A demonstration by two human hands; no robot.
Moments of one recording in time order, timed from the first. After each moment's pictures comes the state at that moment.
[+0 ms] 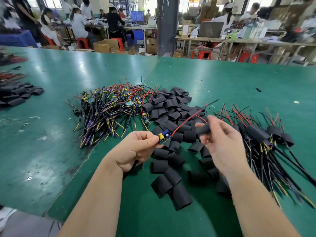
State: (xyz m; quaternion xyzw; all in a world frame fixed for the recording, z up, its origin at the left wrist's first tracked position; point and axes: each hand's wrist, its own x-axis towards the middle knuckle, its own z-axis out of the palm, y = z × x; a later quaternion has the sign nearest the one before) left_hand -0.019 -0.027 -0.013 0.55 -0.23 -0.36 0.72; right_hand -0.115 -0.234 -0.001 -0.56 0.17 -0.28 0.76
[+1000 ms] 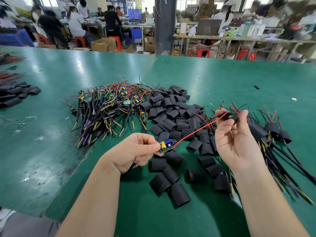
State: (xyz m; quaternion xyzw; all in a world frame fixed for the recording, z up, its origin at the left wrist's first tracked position) left_hand -0.030 -0.024 -0.001 0.59 -0.30 -0.38 0.65; right_hand -0.126 -0.250 0.020 -0.18 0.09 -0.23 0.95
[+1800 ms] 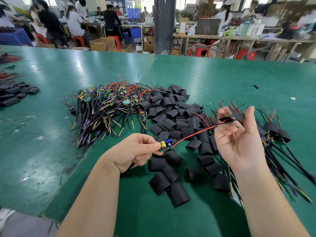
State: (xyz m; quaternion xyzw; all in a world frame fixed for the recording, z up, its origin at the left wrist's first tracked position) left_hand -0.029 -0.026 -0.004 0.61 -0.26 -0.39 0.64; right_hand -0.133 -0.251 0.023 -0.24 0.08 -0.23 0.94
